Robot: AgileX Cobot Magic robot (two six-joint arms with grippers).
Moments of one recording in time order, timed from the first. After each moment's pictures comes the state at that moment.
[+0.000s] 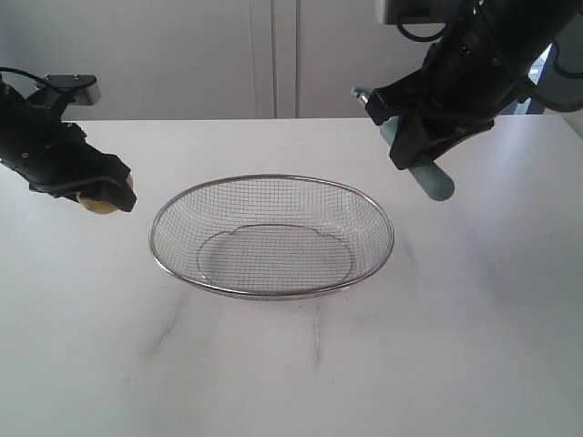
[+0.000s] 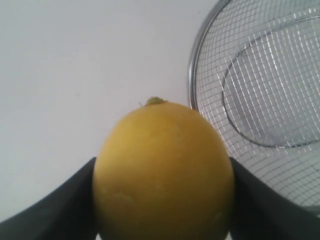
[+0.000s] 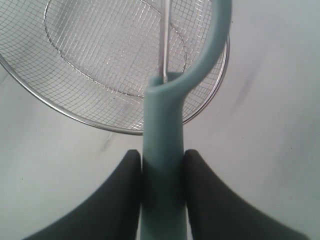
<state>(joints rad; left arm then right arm) -0.15 1.73 -1.25 -0.44 0.79 0.53 0.31 1.65 -1.55 0.23 1.22 -0.20</state>
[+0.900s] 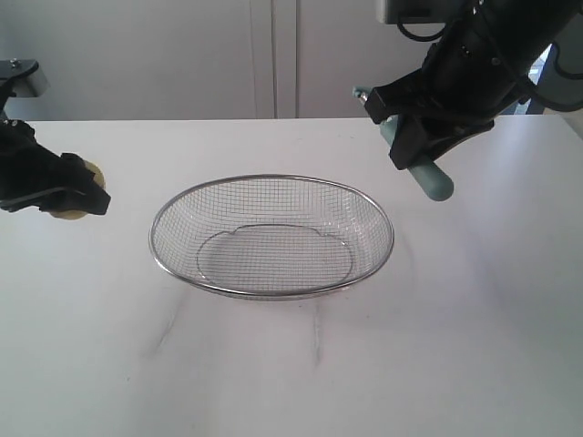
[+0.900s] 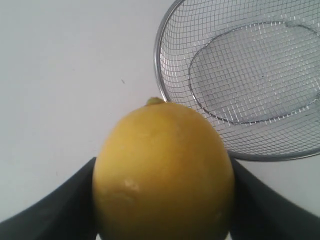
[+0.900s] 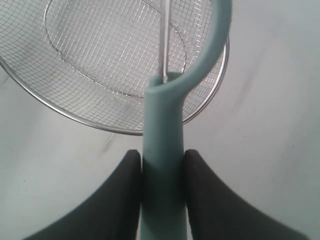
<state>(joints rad) -0.15 1.40 -0.99 -0.51 0.71 0.52 0.31 1.65 -1.55 0.23 1.22 -0.18</state>
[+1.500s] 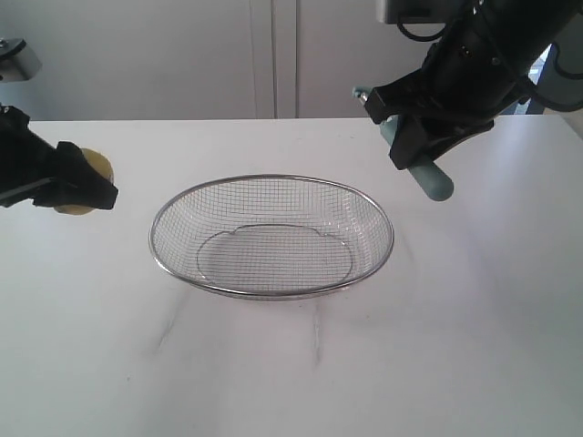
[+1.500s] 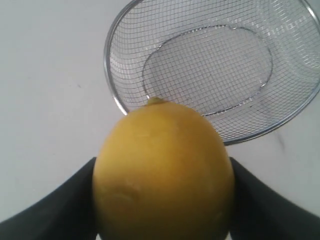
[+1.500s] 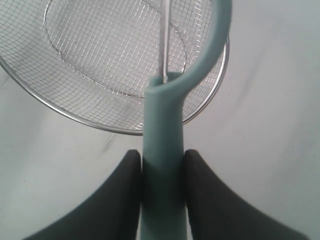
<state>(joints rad) -0.15 1.32 -0.98 -0.64 0.81 0.62 0.31 1.65 -1.55 0.23 1.22 -0.18</state>
